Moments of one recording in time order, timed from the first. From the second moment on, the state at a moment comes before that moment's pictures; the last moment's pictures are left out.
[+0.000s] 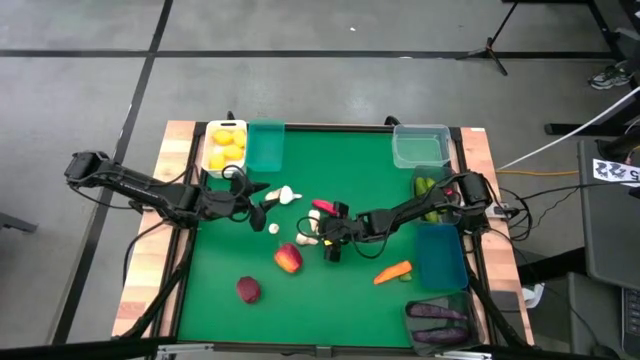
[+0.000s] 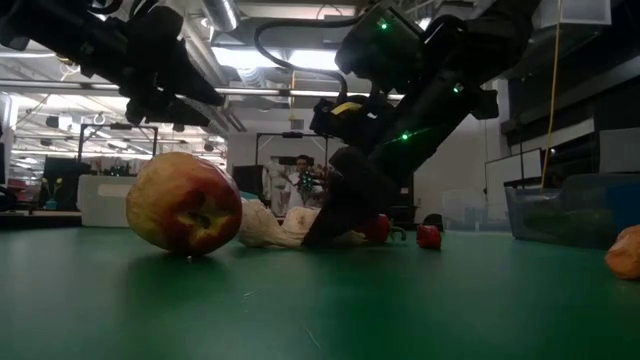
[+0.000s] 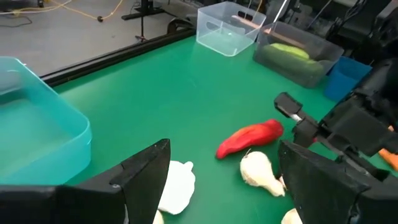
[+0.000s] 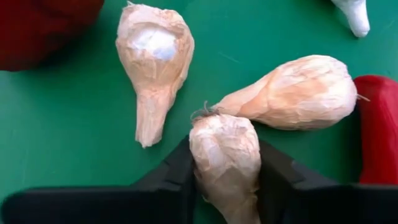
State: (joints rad) left arm -0.19 0.91 0.40 0.02 -0.67 -0.55; right arm 0.16 2.00 1.07 0.09 0.28 0.20
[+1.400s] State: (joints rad) left arm -0.19 0.91 0.40 0.01 -0.69 -0.52; right arm -0.47 1.66 1.07 -0.85 0.70 0.88
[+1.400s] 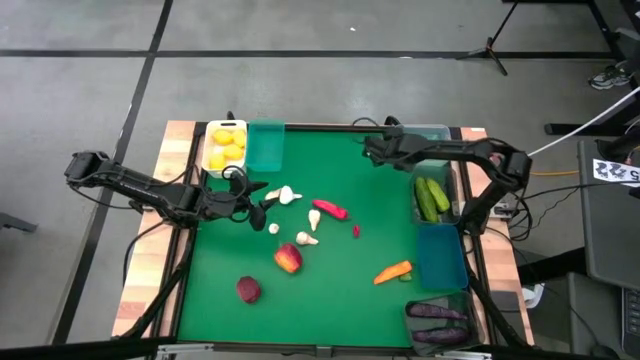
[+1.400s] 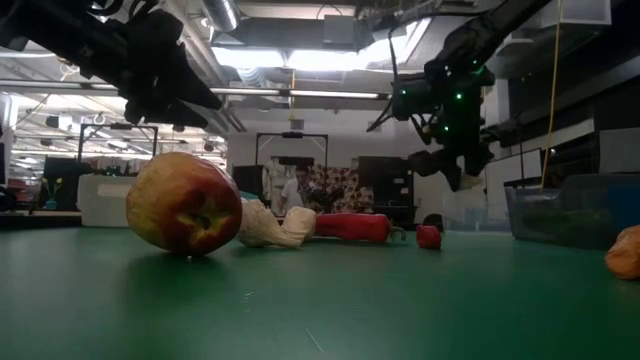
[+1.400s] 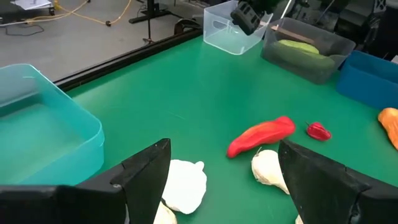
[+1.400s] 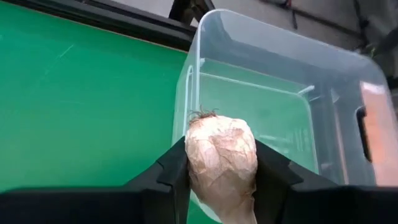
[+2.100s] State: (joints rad) left arm -0.19 0.91 0.40 -0.05 -0.69 -0.57; right arm -0.52 1.66 1.21 -0.92 0.61 0.72
